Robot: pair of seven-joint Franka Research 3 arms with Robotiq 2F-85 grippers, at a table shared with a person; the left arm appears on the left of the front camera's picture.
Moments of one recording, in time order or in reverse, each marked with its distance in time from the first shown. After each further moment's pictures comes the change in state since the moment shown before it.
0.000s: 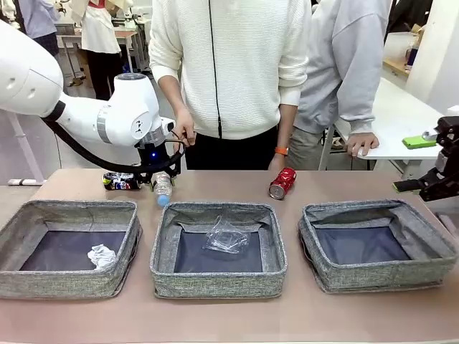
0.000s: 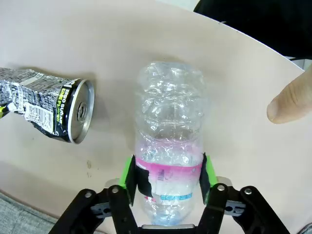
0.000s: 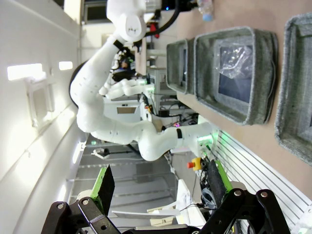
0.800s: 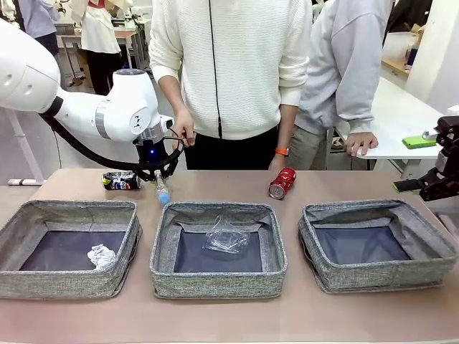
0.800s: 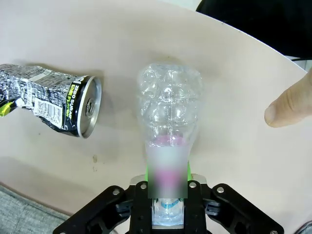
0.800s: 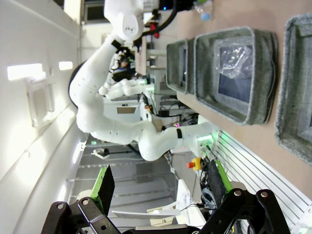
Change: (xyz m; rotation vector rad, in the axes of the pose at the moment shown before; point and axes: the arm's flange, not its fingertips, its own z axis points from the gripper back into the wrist) left arm 0.003 0.002 0.008 0.013 0.019 0.008; right arm 0.000 0.000 0.000 0.000 0.000 0.000
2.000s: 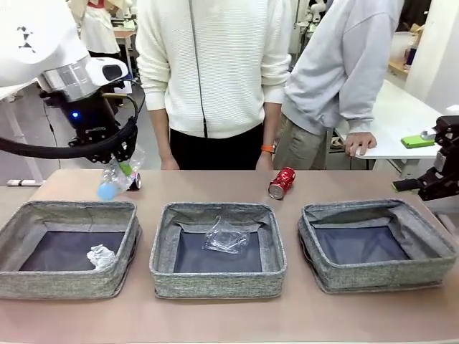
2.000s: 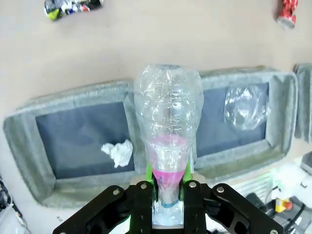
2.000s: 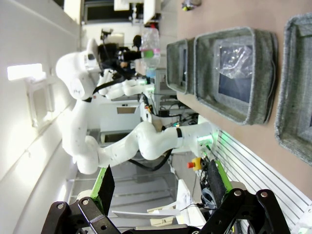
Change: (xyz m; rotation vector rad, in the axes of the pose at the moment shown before) left arm -0.161 0.074 0.211 -0.142 0.029 -0.386; right arm 0.000 0.000 0.000 0.000 0.000 -0.001
